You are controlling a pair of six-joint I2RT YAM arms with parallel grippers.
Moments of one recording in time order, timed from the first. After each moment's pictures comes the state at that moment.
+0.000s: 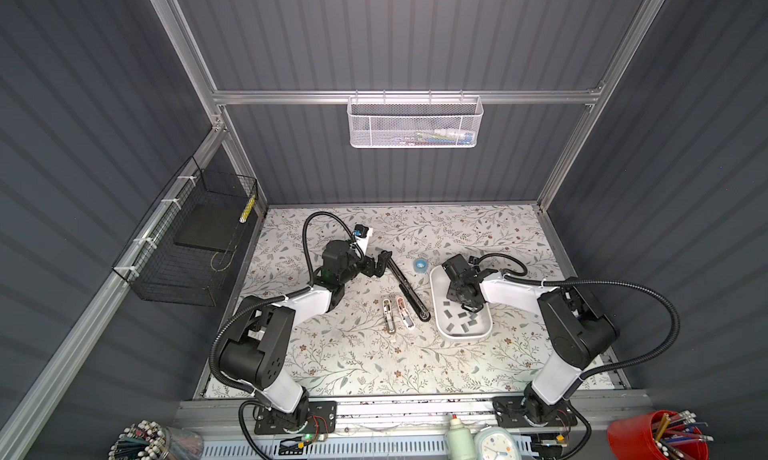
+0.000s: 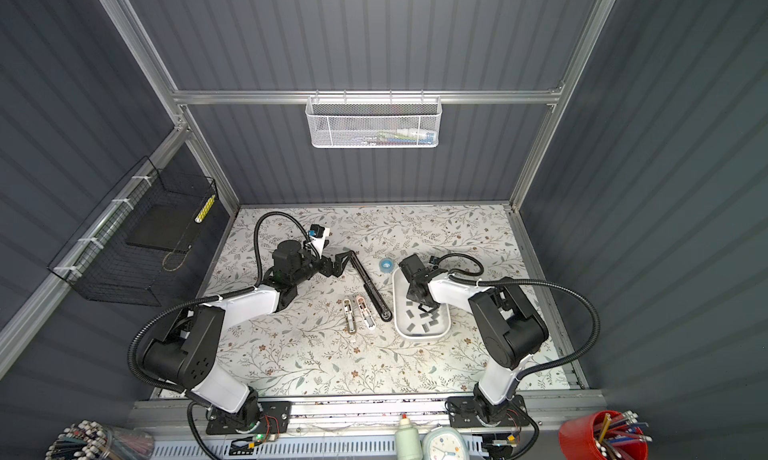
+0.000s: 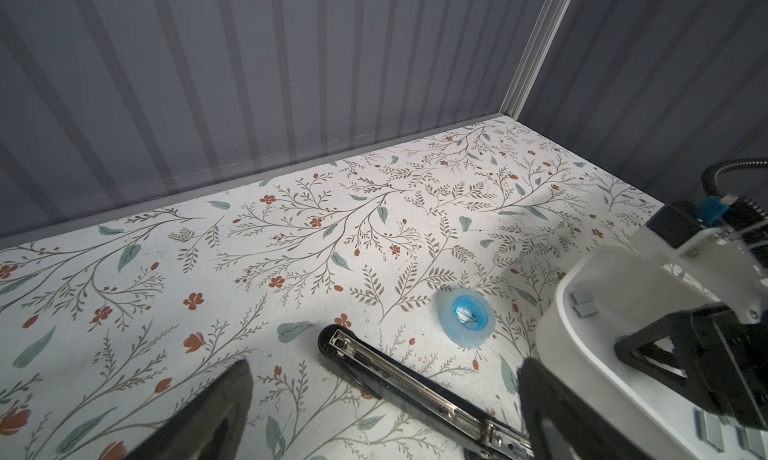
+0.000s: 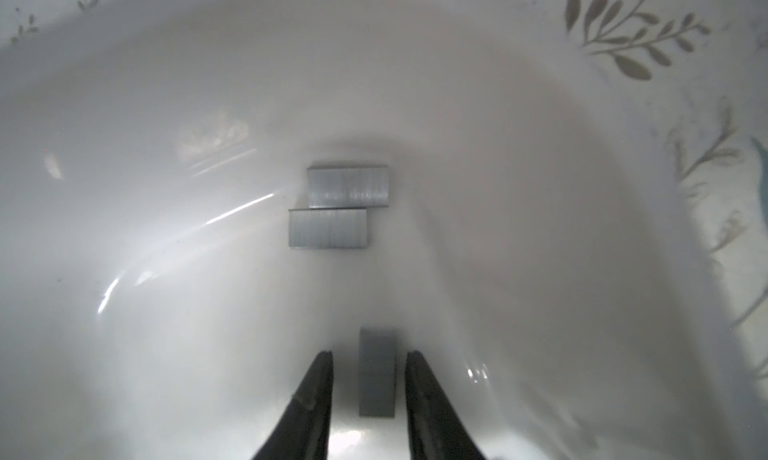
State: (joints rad) left arm -0.39 1.61 0.78 0.54 0.30 -0.03; right arm 0.54 1.73 0.93 -0.42 0.32 0.82
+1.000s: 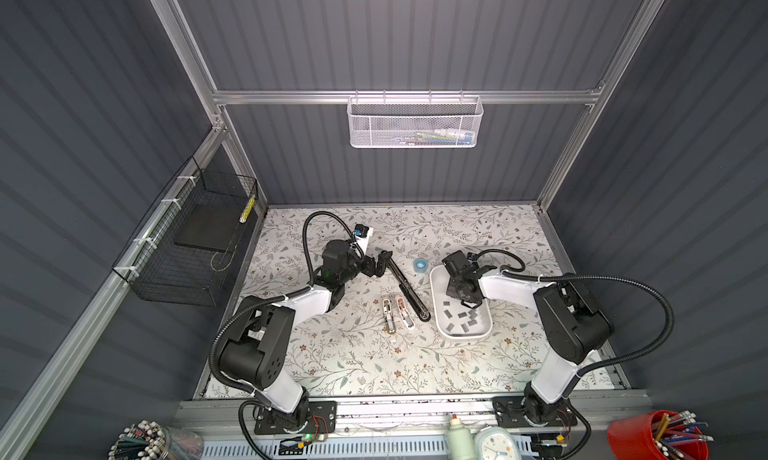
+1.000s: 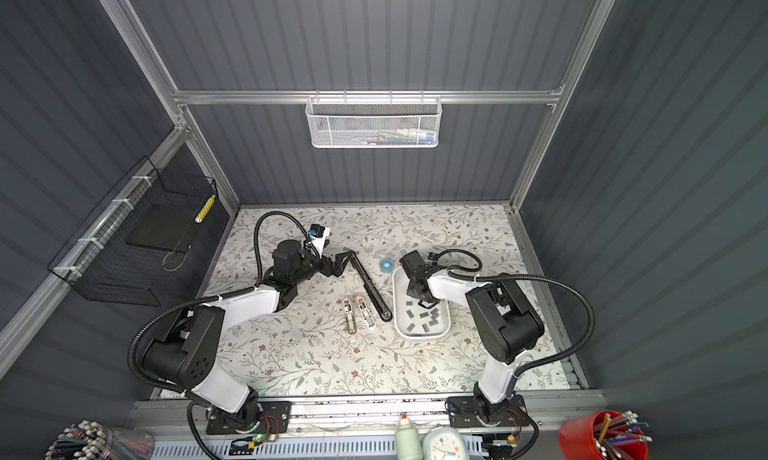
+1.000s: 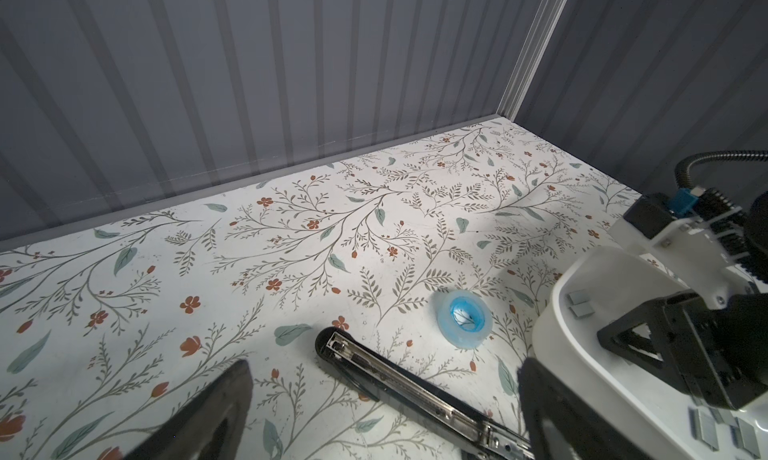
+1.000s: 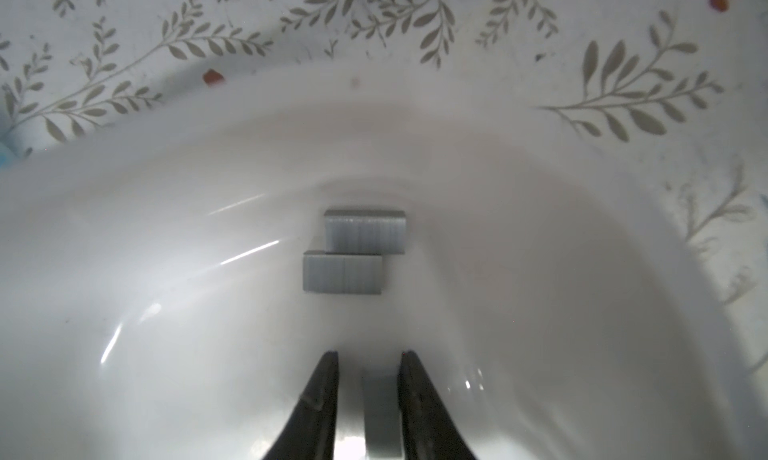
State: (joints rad) left arm -0.39 1.61 0.78 0.54 0.31 -0.03; right arm 0.51 1.77 0.97 -0.40 0.32 0.76
